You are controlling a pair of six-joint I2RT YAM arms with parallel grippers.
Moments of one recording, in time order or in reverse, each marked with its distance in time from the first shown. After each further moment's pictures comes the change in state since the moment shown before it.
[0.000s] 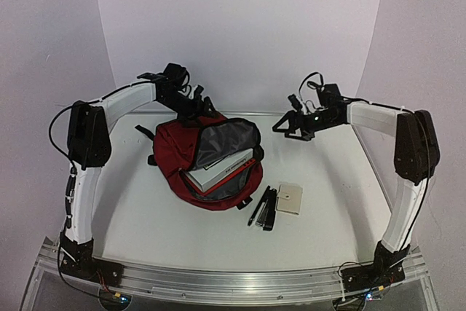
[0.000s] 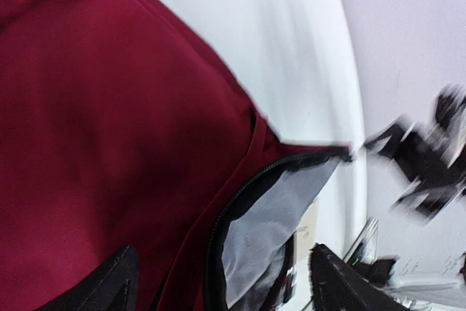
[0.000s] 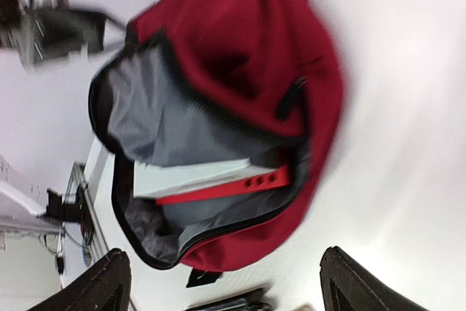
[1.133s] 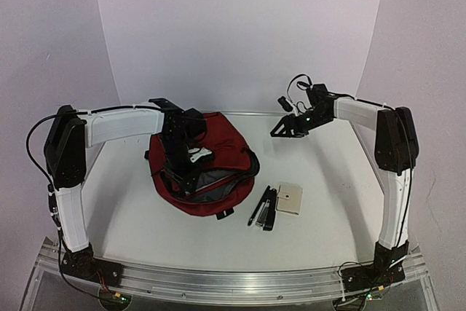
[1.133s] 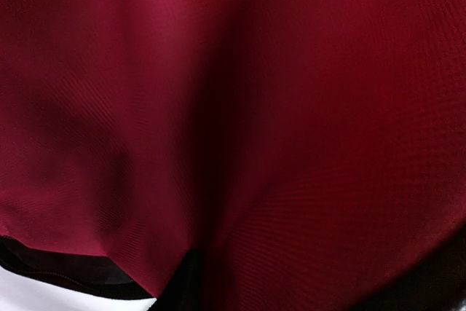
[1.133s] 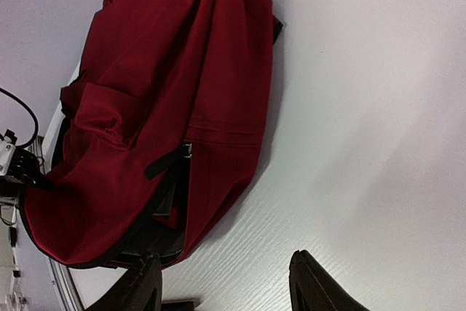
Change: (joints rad) left arm -0.309 -0.321 -0.540 -0.398 -0.337 0.479; right arm -0.006 0.224 0.267 -0.178 0.039 -0.273
